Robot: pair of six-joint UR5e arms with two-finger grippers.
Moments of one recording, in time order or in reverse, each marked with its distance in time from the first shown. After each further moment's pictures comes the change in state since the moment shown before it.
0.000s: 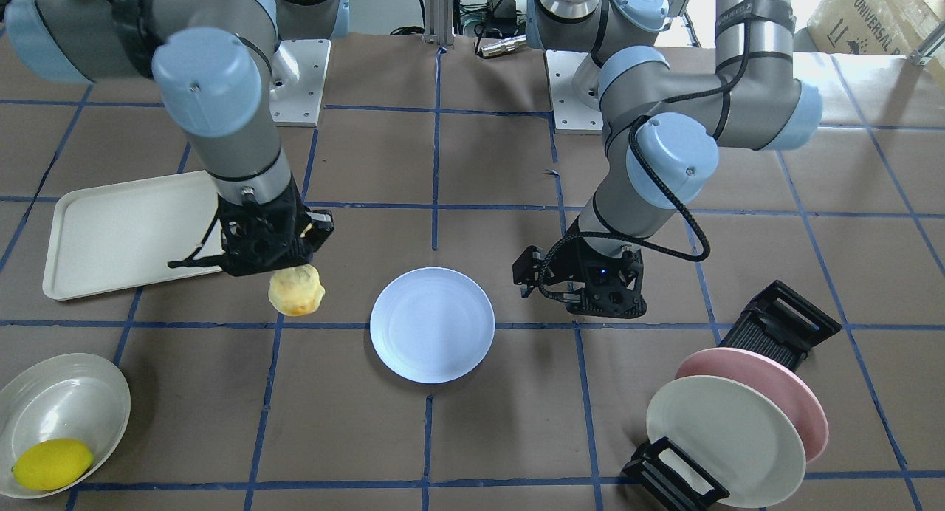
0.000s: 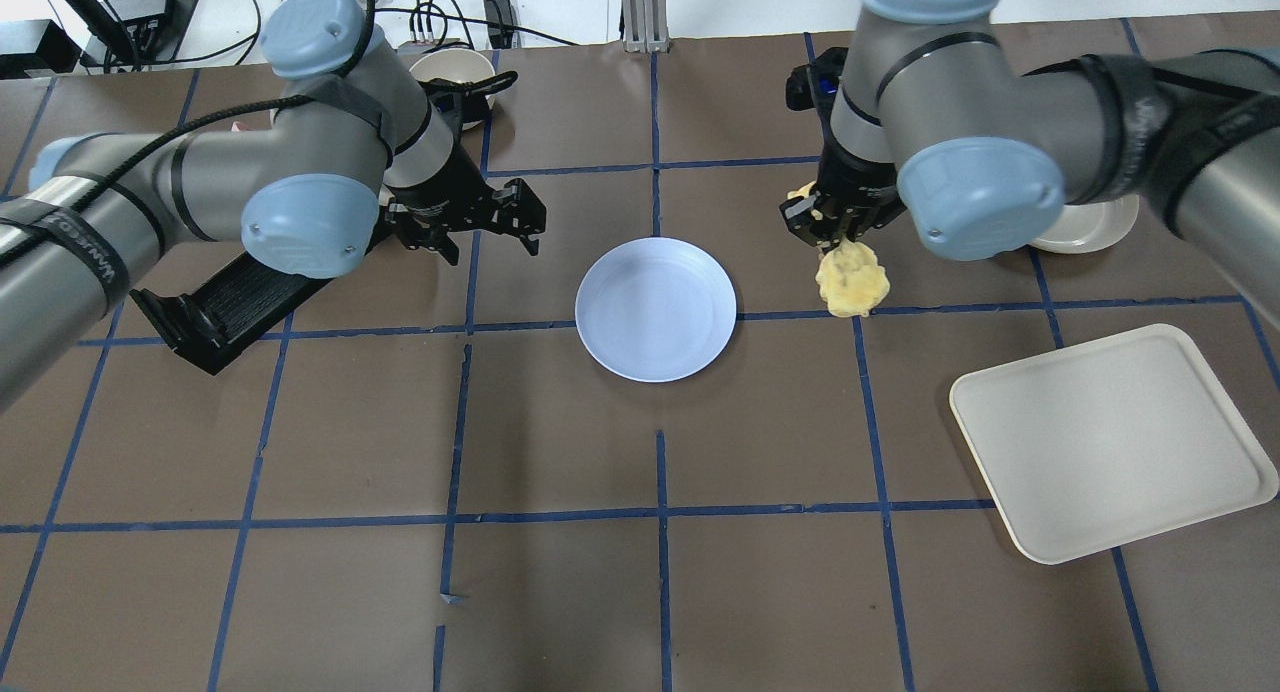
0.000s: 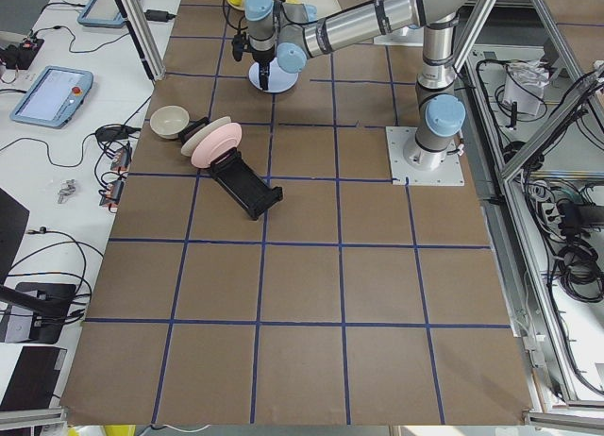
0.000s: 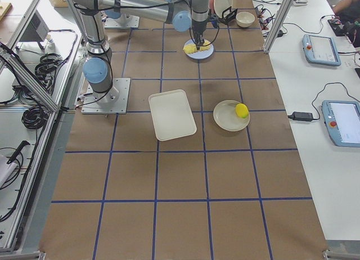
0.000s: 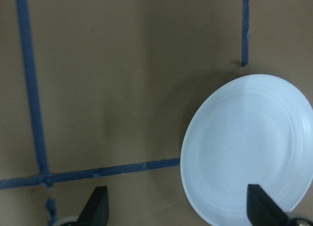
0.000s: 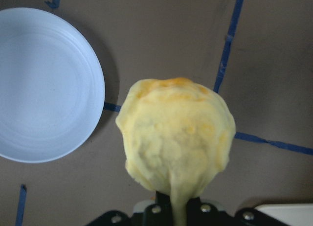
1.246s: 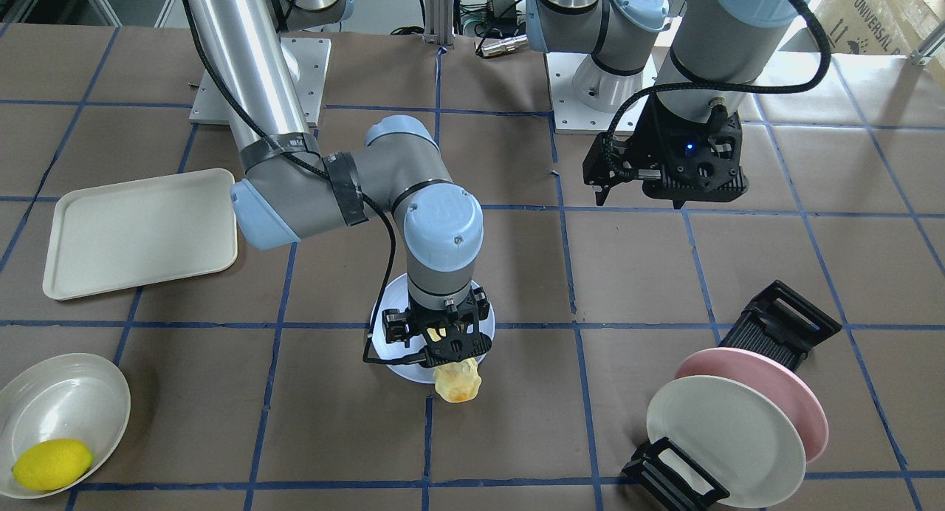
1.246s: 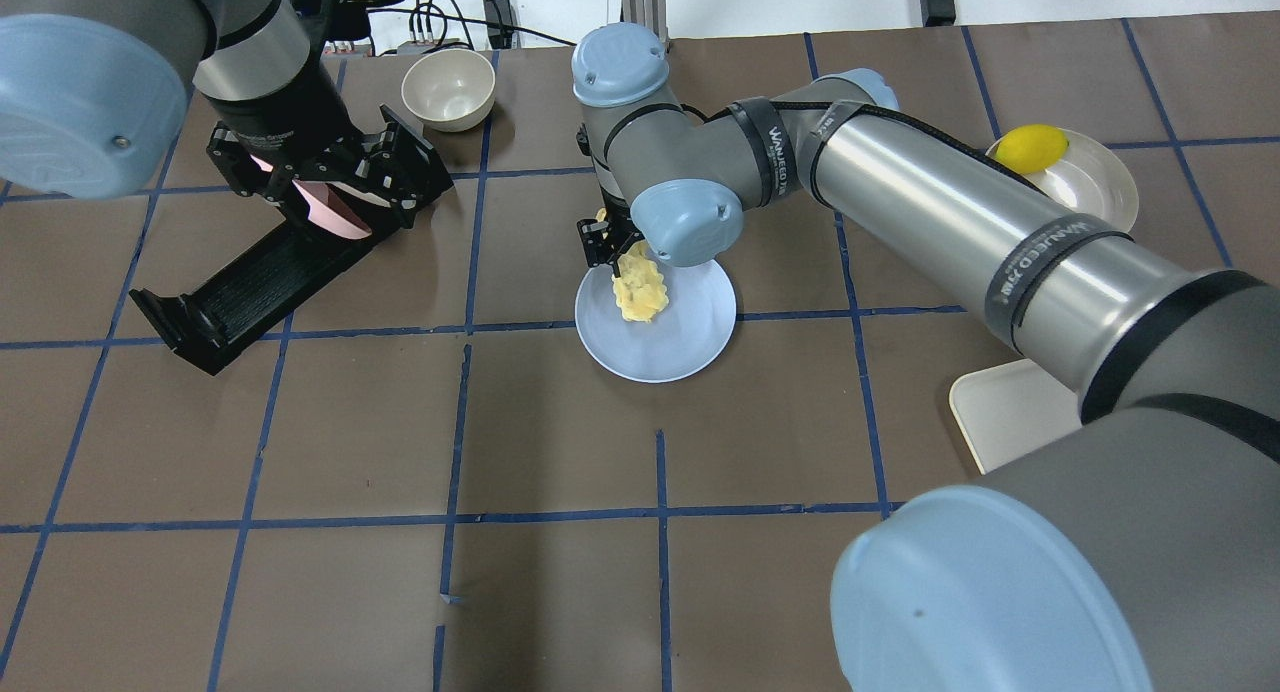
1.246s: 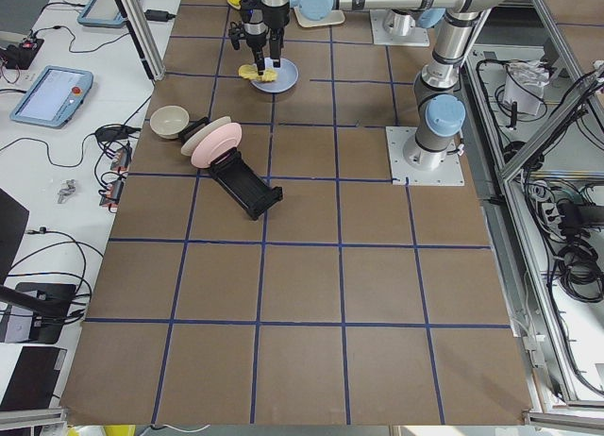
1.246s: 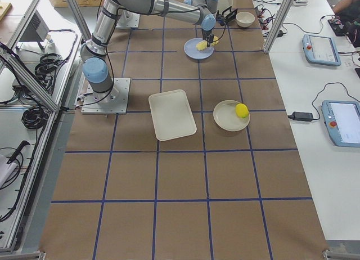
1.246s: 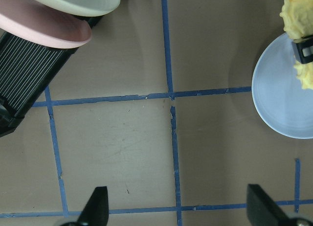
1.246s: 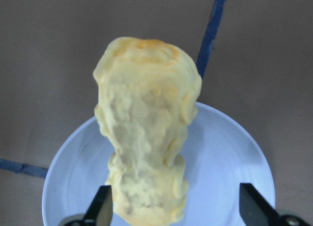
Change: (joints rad) left arm 0.041 0.196 0.138 -0.345 0.140 0.085; right arm 0.234 0.340 -0.234 -0.070 -0.016 0.211
